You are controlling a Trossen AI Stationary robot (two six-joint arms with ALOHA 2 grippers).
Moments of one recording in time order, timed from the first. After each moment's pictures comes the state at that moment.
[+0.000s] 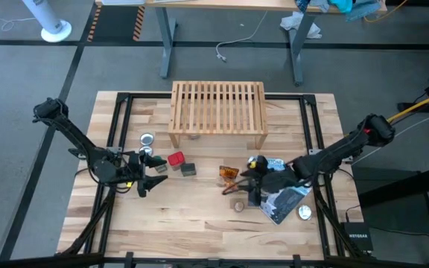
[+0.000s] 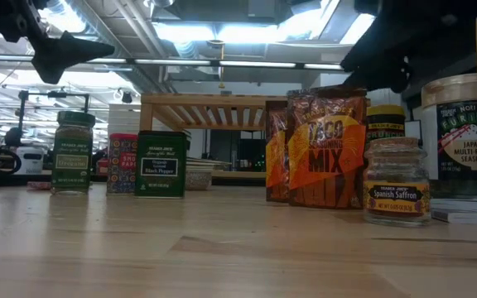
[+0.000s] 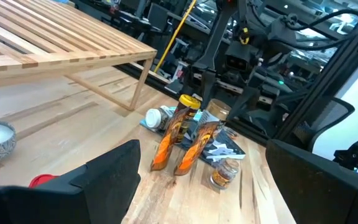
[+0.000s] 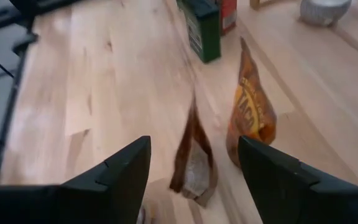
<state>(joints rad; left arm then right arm) -0.74 0.81 0.21 0.56 -0.95 -0.51 0.44 1.34 0.75 -0.11 0.40 0.62</state>
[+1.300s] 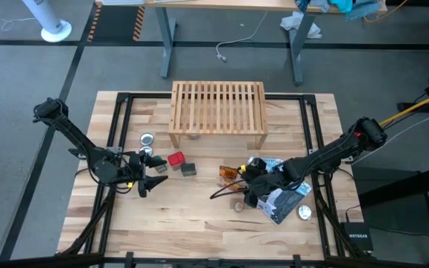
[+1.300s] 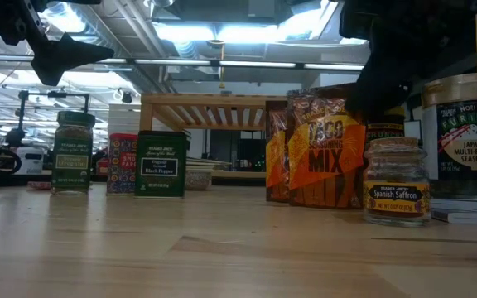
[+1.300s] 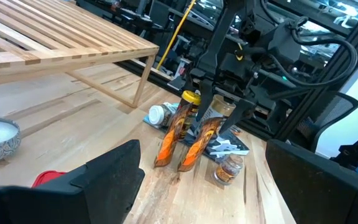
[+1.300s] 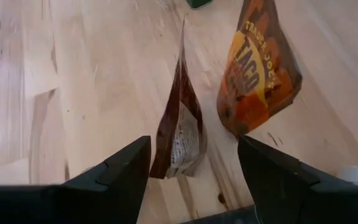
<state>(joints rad) -0.74 0.81 0.21 0.53 -0.95 -0.52 0.41 1.48 0.85 -0.29 0.33 0.66</state>
